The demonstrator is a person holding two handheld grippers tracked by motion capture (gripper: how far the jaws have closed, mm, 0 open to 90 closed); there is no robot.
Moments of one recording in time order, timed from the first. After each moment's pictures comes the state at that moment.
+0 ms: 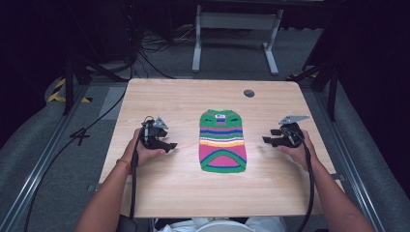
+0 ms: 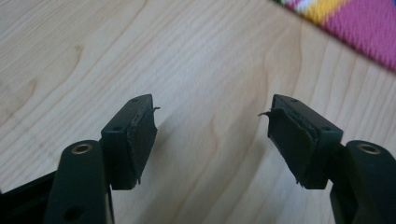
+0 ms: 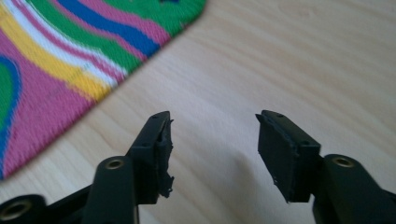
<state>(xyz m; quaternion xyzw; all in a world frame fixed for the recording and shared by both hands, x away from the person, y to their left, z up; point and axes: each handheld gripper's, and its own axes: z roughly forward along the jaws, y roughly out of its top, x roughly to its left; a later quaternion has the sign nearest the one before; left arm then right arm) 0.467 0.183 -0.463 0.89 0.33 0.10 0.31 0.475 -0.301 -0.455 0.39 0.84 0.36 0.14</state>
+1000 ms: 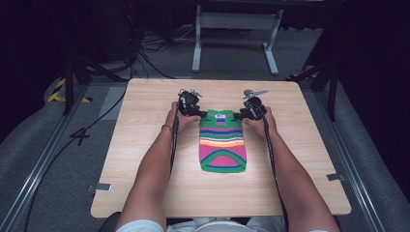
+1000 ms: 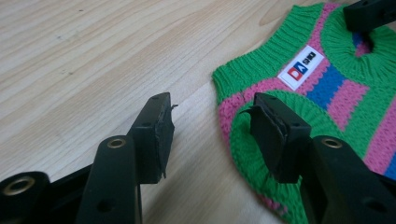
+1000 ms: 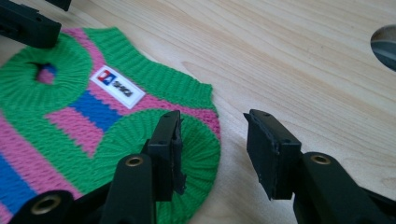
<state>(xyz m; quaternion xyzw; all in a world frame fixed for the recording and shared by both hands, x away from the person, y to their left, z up) 0.595 0.075 -0.470 0.86 0.37 0.08 0.35 0.584 -0.203 -0.469 0.42 0.83 0.35 0.14</state>
